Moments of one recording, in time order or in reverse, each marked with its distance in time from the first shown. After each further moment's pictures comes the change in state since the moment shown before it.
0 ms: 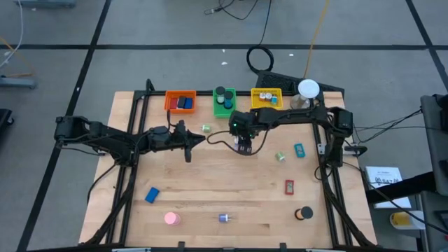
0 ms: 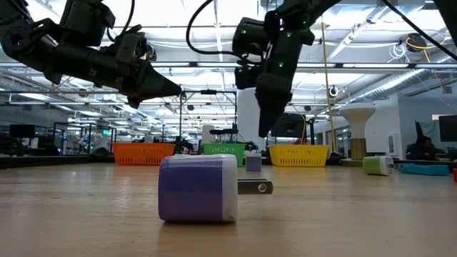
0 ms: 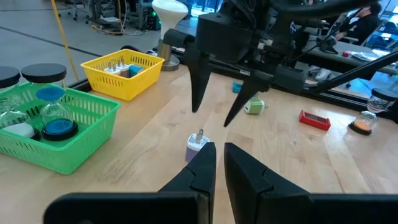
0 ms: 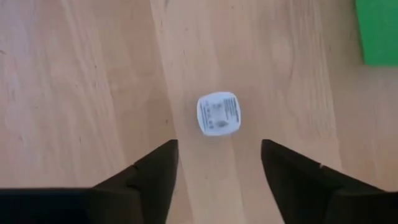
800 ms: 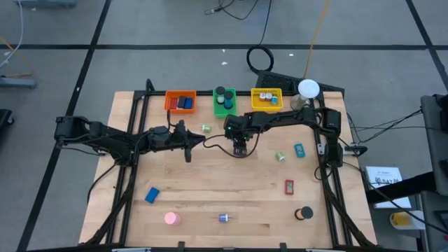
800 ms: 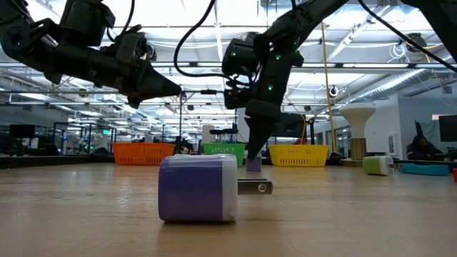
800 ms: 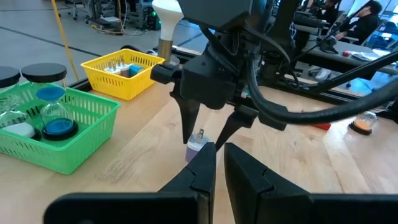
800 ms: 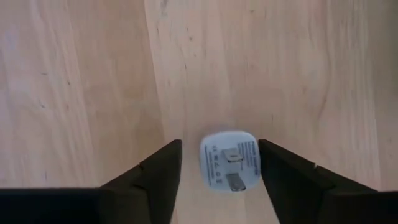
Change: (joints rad) left arm 0.000 0.000 0.000 0.000 0.000 0.000; right arm -0.001 0.118 0.000 0.120 -0.022 -0.043
